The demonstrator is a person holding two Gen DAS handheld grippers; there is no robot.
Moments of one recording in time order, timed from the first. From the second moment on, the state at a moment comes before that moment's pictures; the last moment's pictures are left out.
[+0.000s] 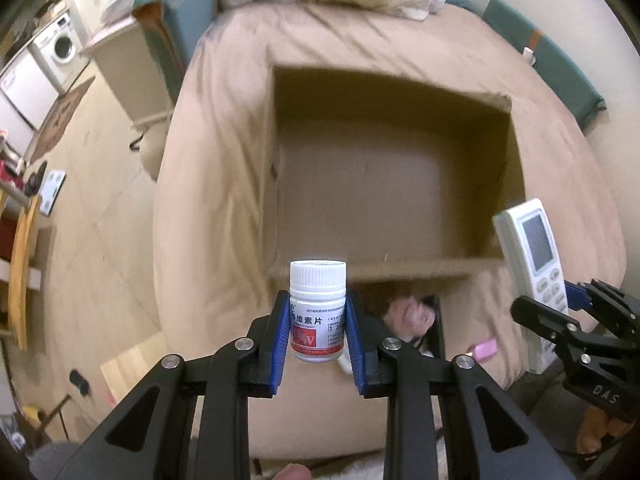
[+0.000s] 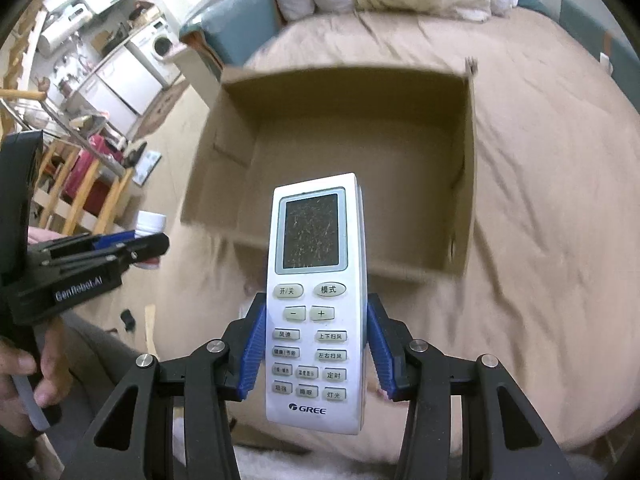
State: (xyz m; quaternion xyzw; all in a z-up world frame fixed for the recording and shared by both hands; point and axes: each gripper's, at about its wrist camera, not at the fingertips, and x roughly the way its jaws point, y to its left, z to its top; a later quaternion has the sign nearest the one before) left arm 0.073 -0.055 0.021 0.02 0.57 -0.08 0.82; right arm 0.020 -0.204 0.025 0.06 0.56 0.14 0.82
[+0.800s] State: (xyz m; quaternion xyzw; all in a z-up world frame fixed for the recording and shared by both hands) left arm 0.162 -0.106 -0.086 0.07 0.59 -0.10 0.80; right arm 0.147 -0.210 -0.069 0.06 0.59 0.12 0.80
